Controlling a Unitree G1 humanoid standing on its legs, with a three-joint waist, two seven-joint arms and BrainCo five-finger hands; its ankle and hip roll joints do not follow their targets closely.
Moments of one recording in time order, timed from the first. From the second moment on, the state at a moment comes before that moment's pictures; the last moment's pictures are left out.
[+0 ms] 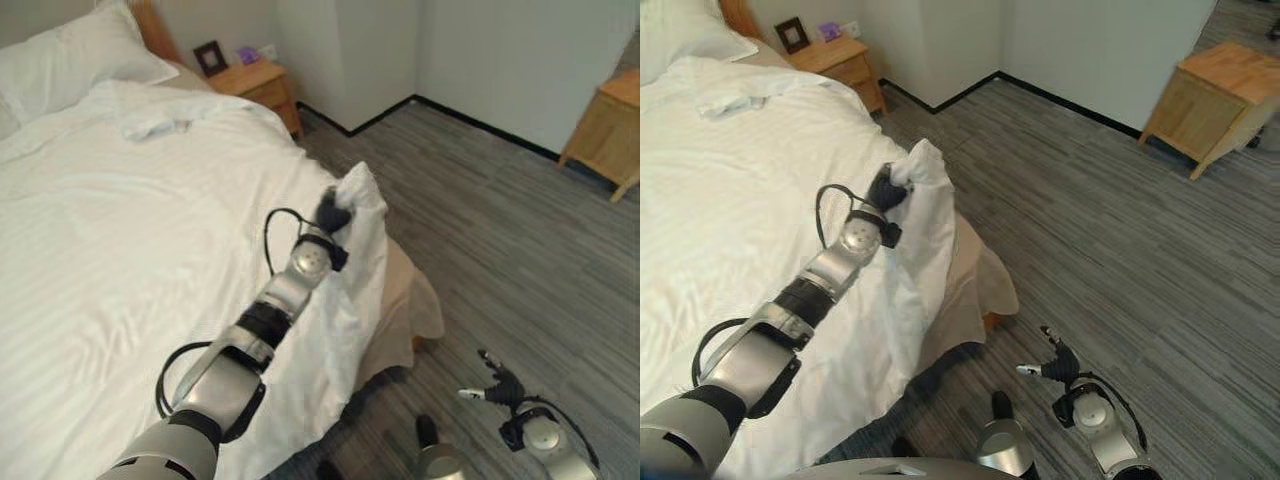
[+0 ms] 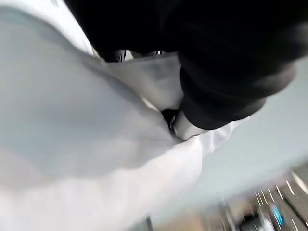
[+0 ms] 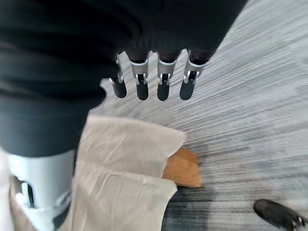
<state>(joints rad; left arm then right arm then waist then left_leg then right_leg) -0.82 0.23 -0.55 0.64 -0.12 0.03 0.27 0.13 -0.45 0.25 0.47 -0.12 -0.07 -0.11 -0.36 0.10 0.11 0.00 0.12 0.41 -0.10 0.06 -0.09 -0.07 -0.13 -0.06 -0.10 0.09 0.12</state>
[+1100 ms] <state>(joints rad) -0.66 0.48 -0.21 -0.20 -0.34 -0.28 0.50 -0.03 -0.53 0.05 0.25 -0.30 0.00 -0.47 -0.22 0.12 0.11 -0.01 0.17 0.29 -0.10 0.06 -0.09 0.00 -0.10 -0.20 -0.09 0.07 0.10</state>
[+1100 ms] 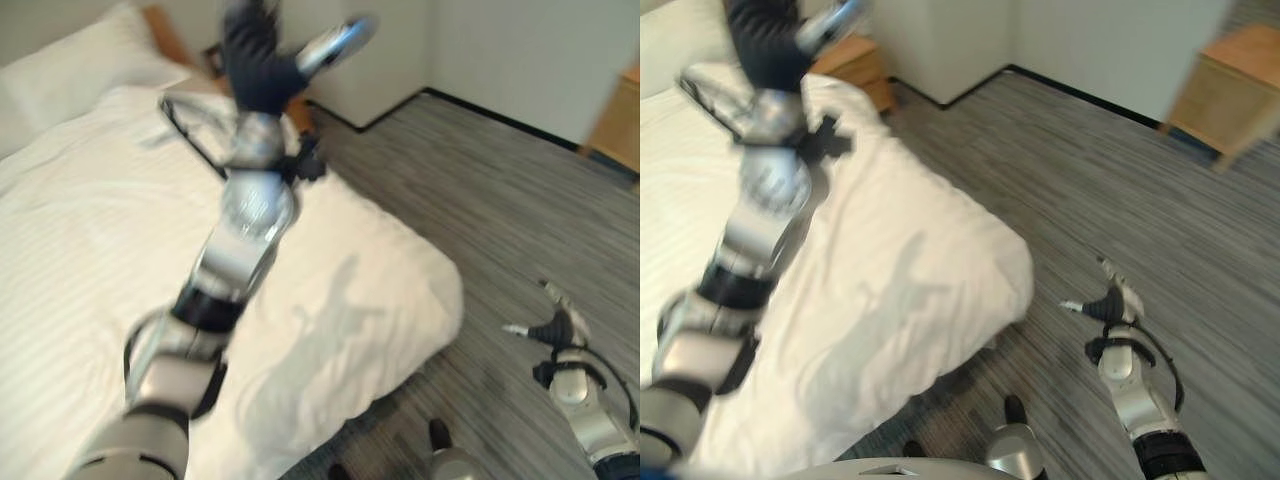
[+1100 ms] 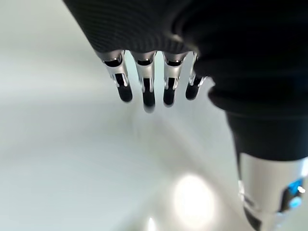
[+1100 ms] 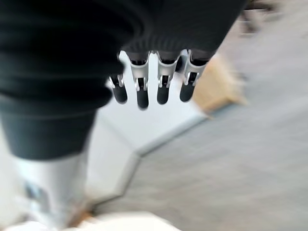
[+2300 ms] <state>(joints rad) 0.29 0.31 -0.08 0.17 -0.94 -0.12 -0.13 -0.56 -0.26 -0.22 0.67 1.16 -0.27 0.04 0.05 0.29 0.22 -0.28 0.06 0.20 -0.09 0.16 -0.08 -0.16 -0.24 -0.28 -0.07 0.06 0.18</state>
